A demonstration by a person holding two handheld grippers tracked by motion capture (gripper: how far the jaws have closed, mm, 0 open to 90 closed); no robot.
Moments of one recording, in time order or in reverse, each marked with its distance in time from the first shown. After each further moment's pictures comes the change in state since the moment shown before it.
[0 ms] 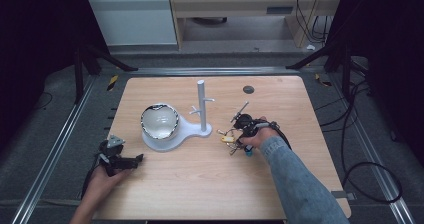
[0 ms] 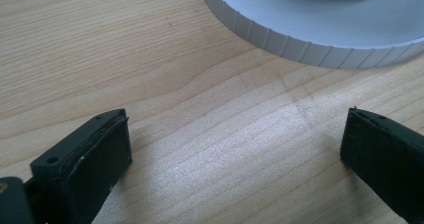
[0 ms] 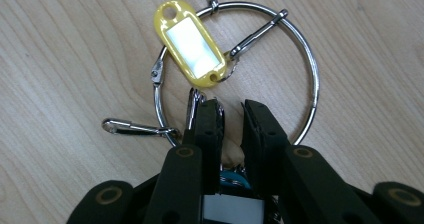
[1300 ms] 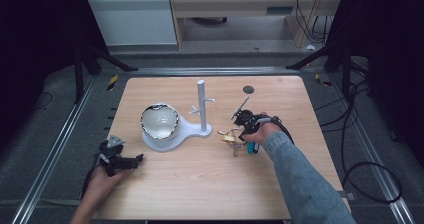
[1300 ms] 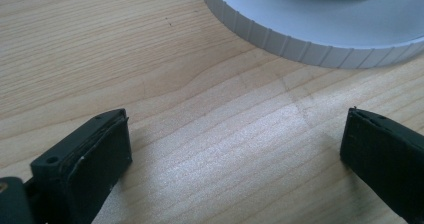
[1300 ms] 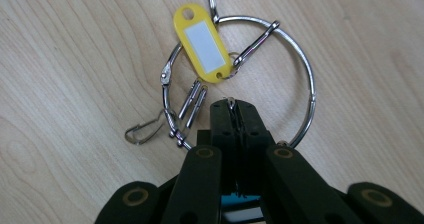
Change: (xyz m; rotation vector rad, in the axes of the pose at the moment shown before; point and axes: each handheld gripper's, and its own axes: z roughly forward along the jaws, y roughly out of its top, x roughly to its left) left arm 0.000 0.000 0.000 0.000 0.000 0.000; right arm -0.003 0.007 -0.021 0.029 0.014 -0.029
